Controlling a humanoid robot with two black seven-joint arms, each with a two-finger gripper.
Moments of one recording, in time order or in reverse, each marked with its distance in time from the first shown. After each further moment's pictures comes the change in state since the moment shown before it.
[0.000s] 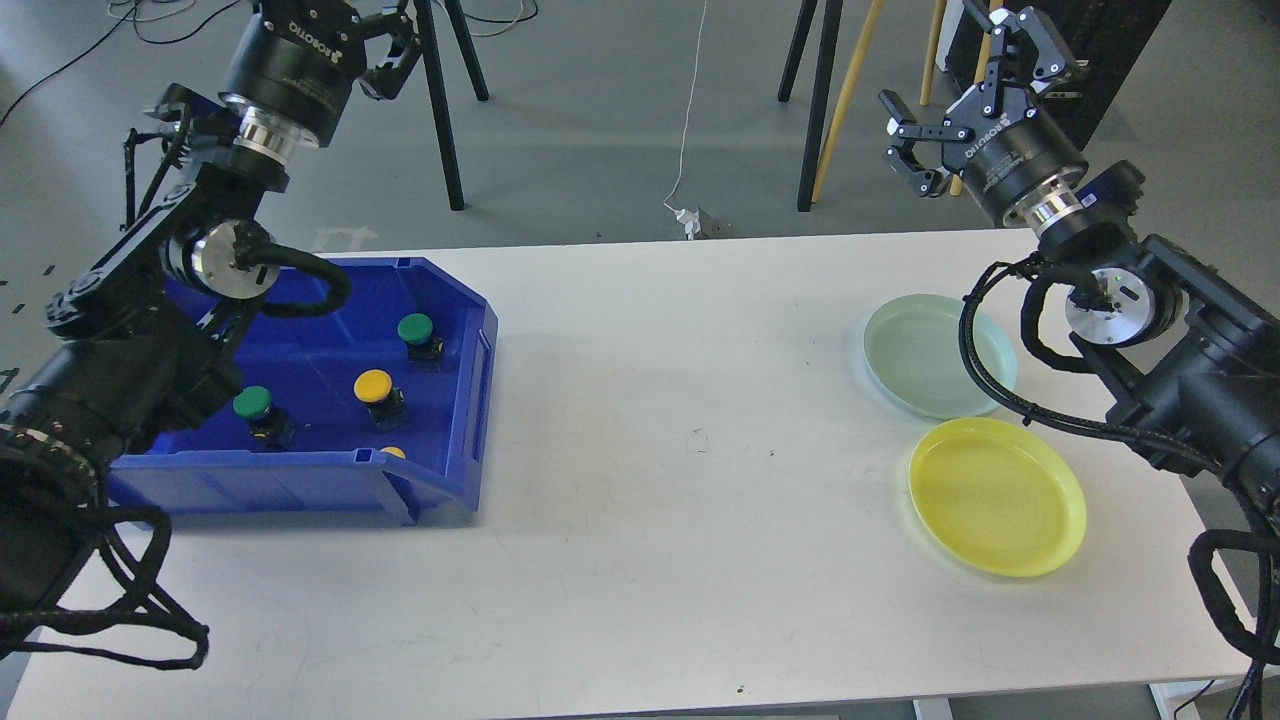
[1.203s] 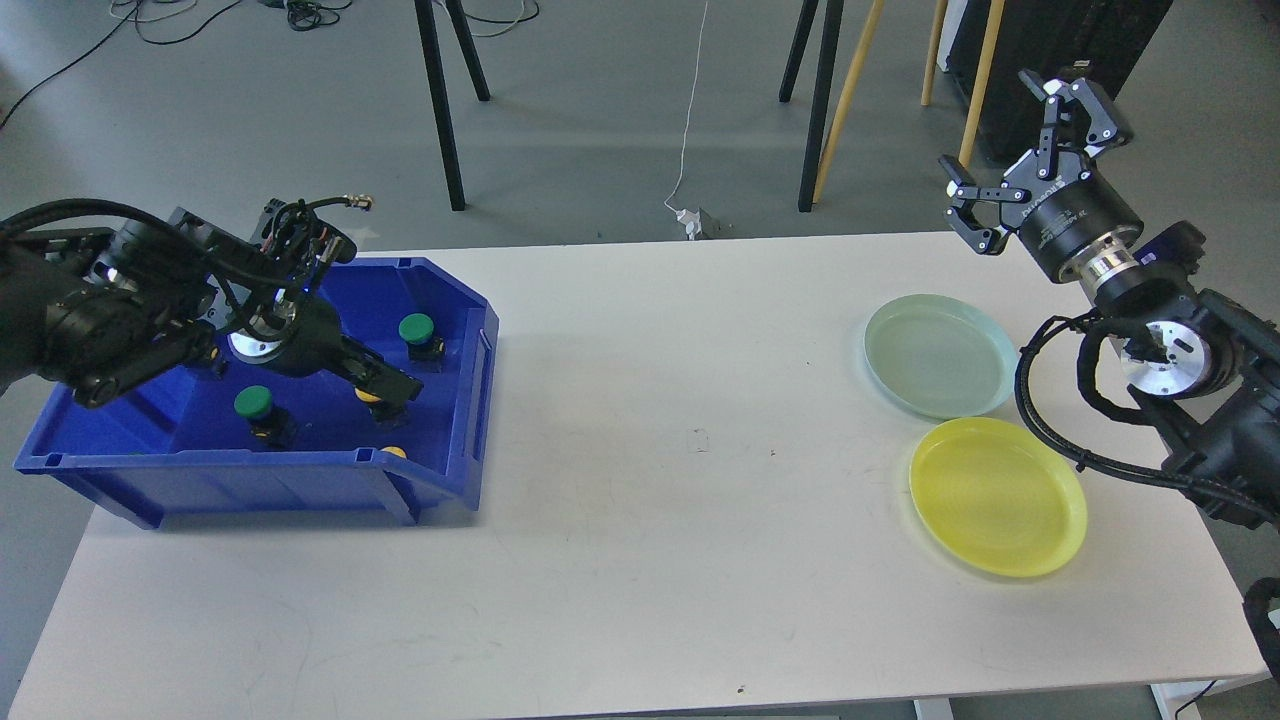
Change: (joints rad) left arm -0.316 0.156 1.286 0.025 1.189 0.000 0.000; right arm -0.109 -0.084 -0.002 -0.005 0.000 0.000 -0.004
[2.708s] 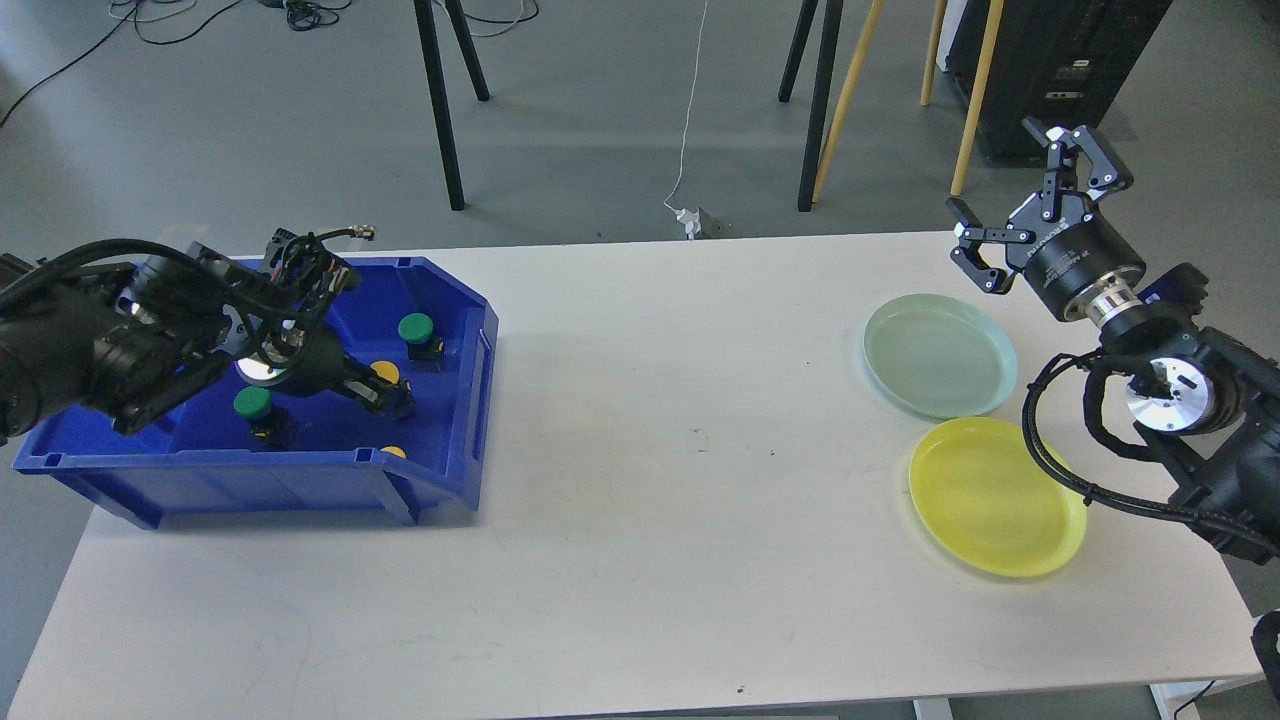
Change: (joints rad) left arm 0.065 -0.026 0.003 0.083 0.018 0.047 0.000; right arm -0.064 -0.011 0.003 0.000 0.000 0.000 0.000
